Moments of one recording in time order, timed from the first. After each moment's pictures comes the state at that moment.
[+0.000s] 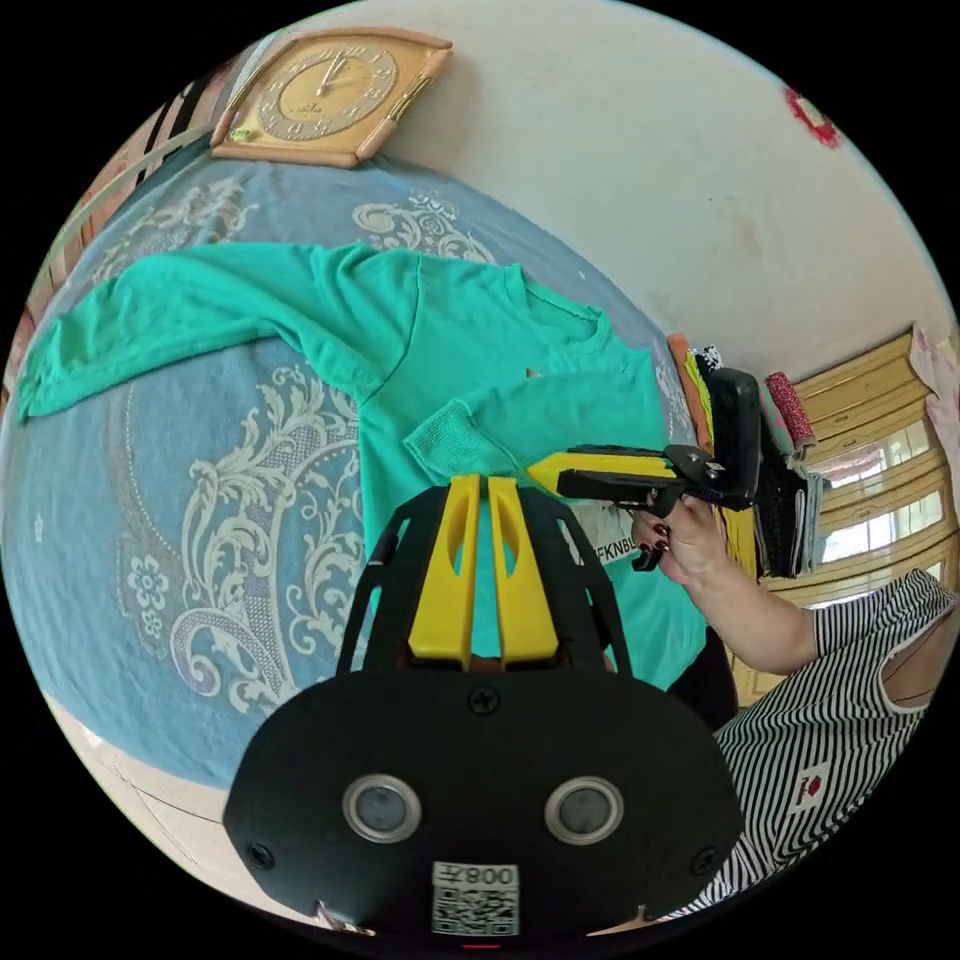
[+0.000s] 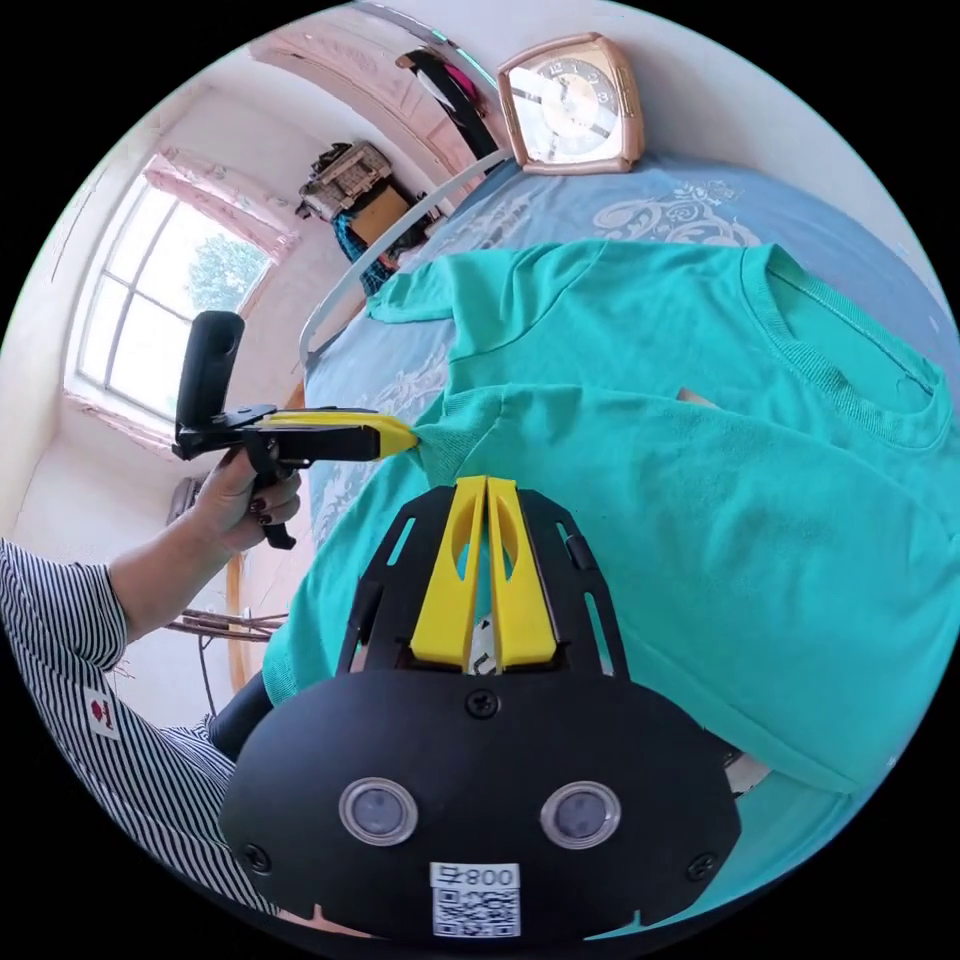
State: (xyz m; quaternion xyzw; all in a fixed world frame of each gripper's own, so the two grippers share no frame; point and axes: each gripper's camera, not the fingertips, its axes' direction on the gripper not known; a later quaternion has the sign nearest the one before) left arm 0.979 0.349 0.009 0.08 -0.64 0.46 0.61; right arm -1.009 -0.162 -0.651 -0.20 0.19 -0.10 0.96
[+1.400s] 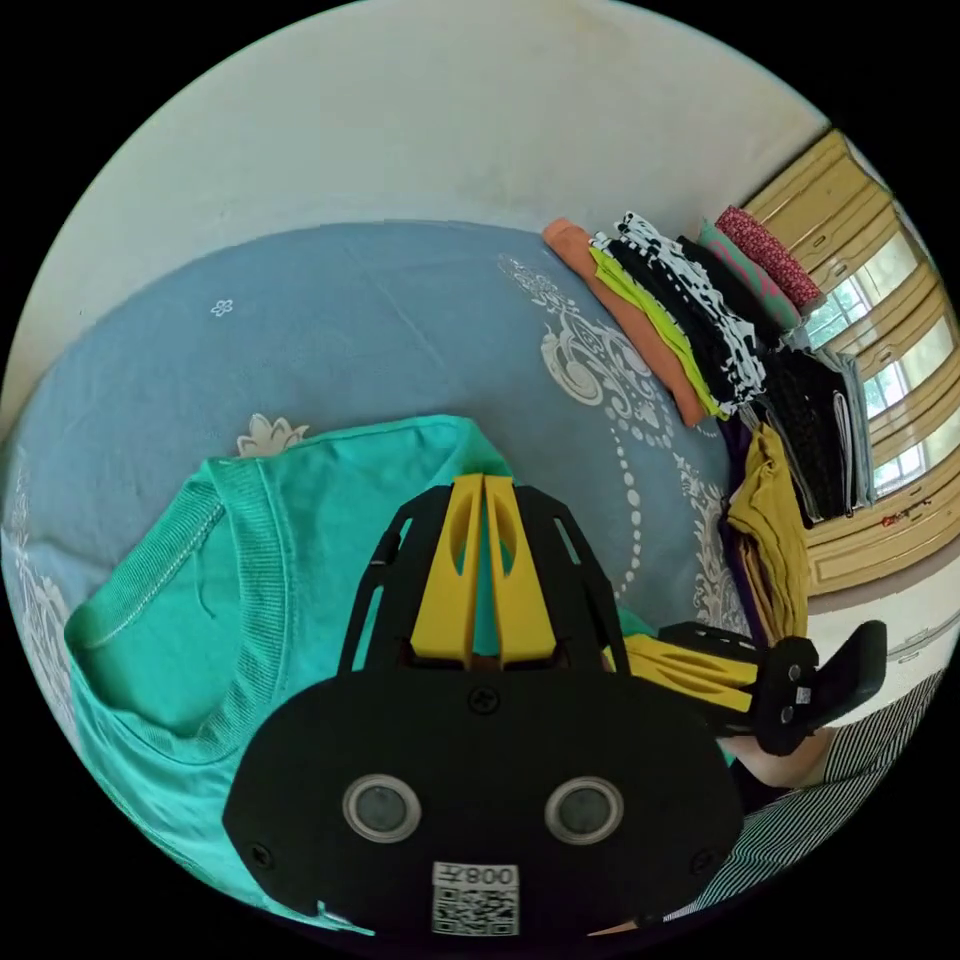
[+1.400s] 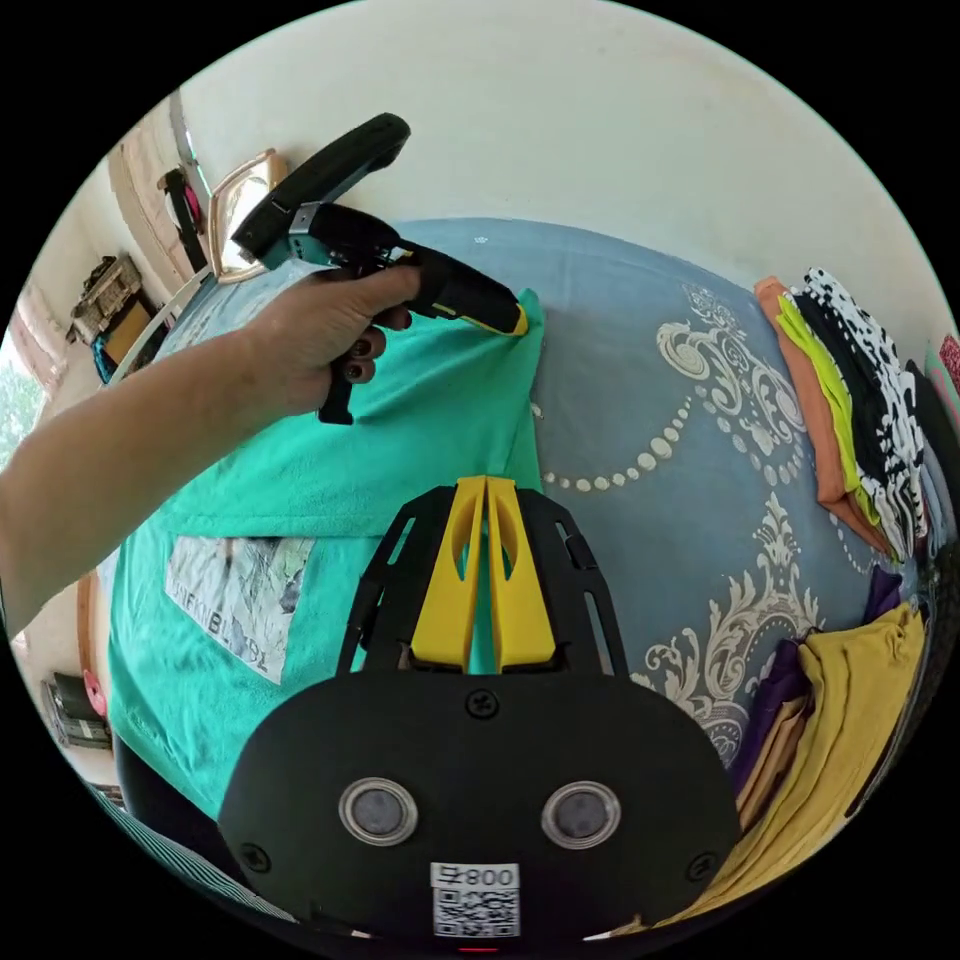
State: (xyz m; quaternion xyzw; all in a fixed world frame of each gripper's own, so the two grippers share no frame) left arm 0.864 0.180 0.654 -0.15 -0.66 0.55 0.49; right arm -0.870 0.026 -1.100 -0.01 0.52 0.03 0.86
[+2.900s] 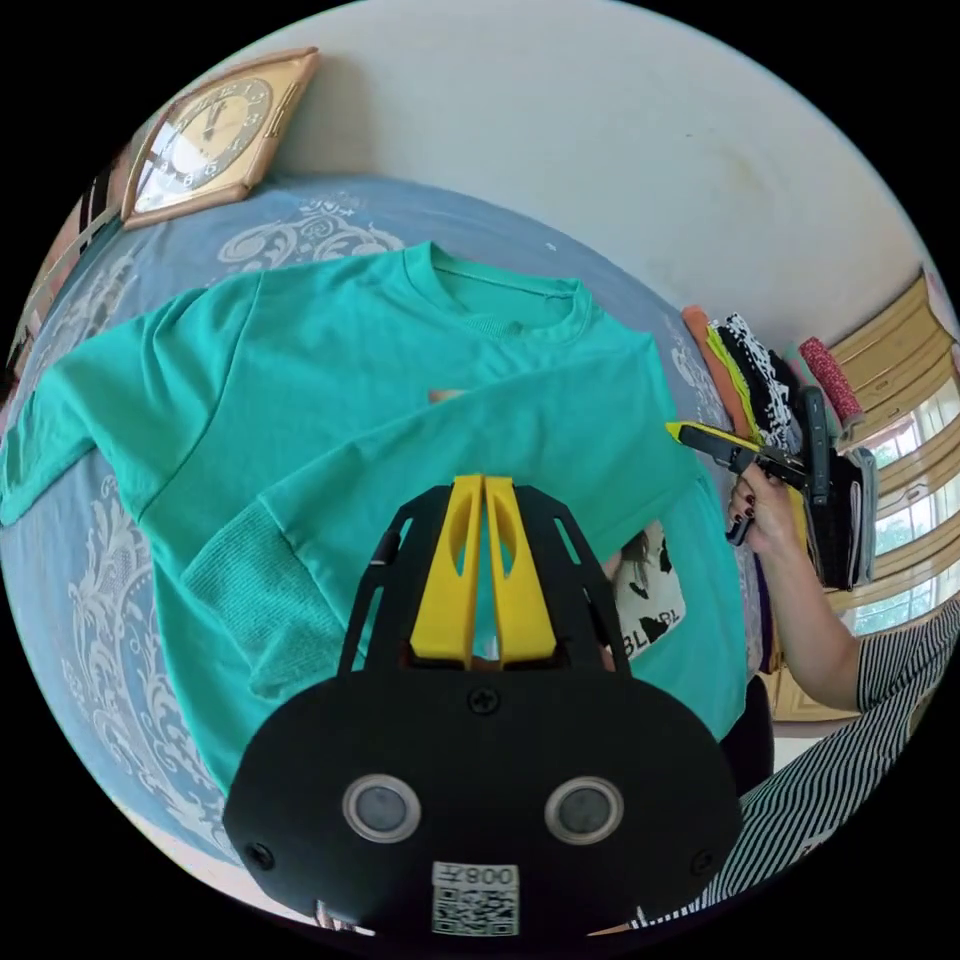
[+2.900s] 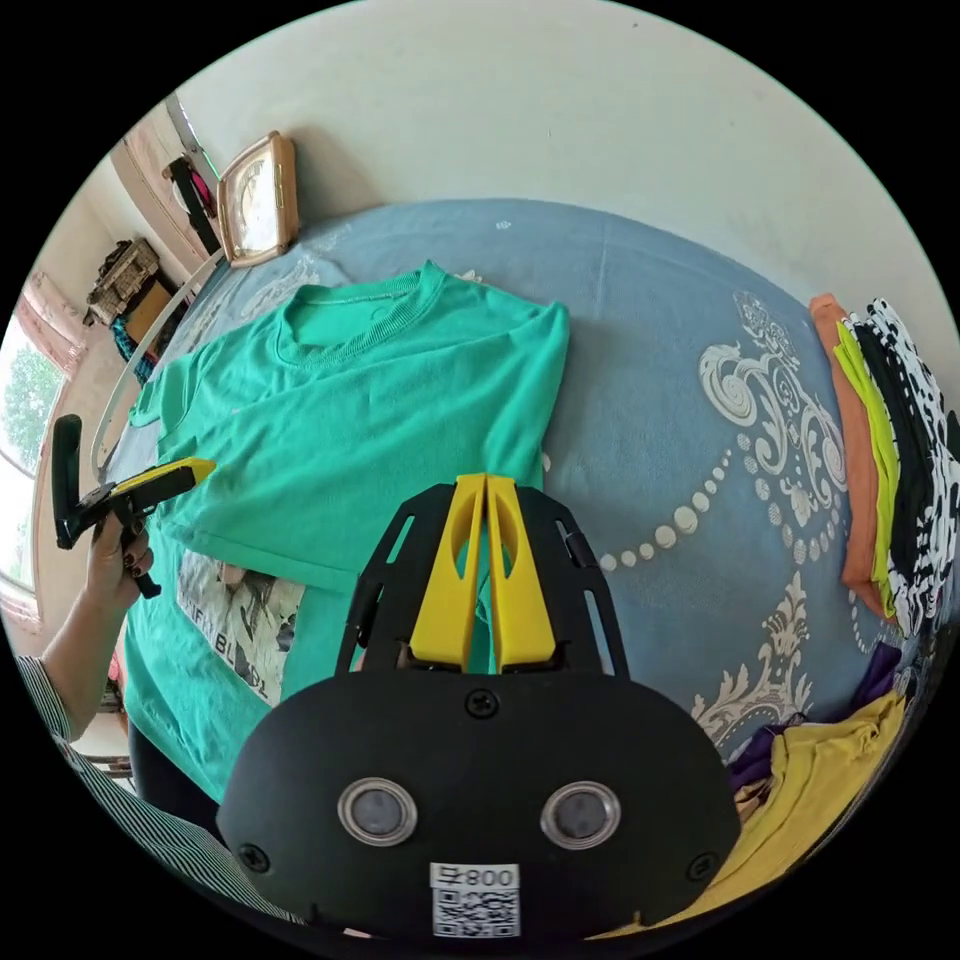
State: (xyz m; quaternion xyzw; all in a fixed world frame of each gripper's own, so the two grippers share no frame) left arm 0.916 0.246 0.114 0.08 -0.64 0.48 0.59; right arm -0.815 -0.100 -1.064 -0.05 0.49 0.01 0.87
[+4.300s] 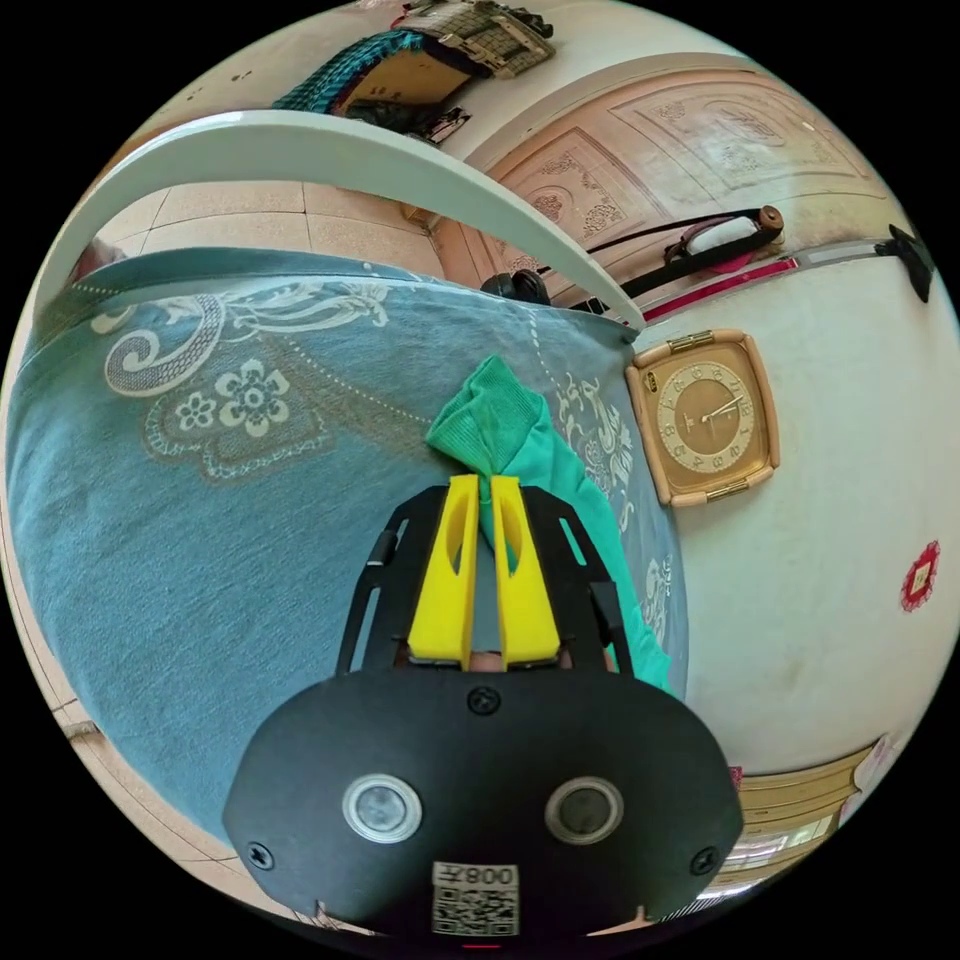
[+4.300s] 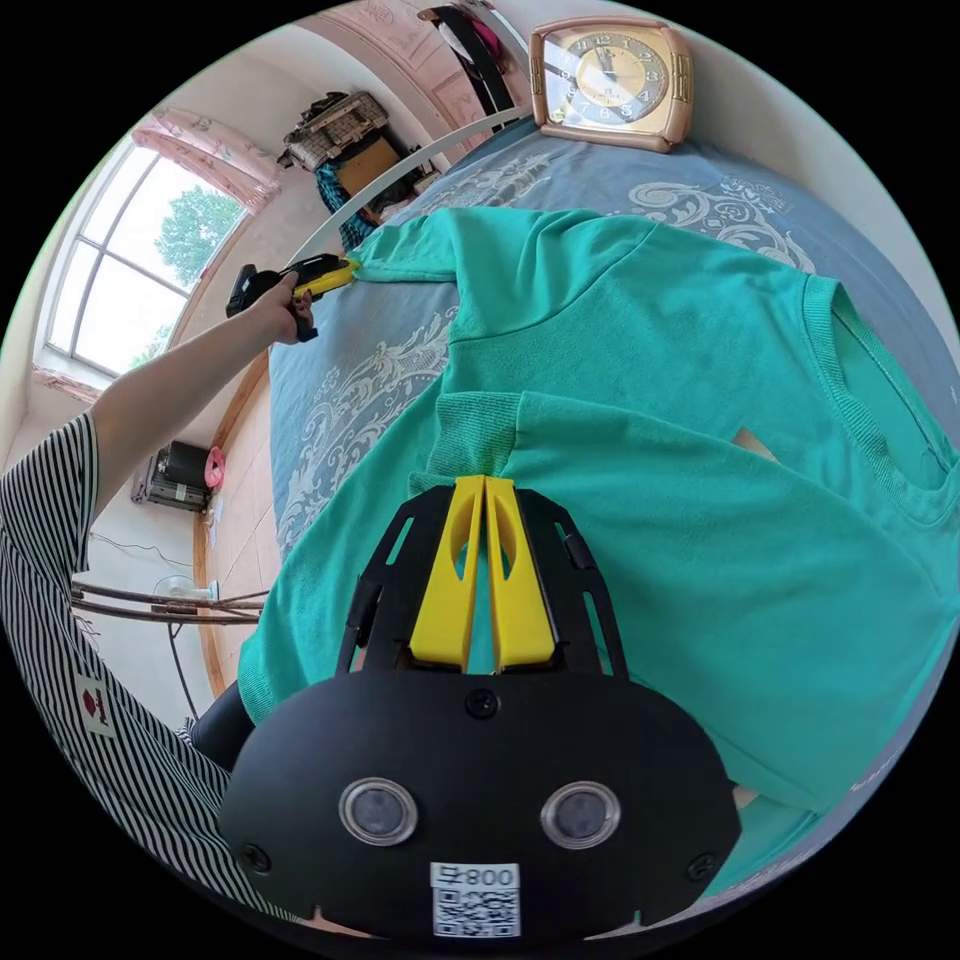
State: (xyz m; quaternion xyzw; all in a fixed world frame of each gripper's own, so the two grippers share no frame) left arm 1.126 0.290 -0.597 0.51 -0.40 0.33 0.68; right arm -0.947 -0.242 -0.505 -0.26 0.25 -0.11 0.93
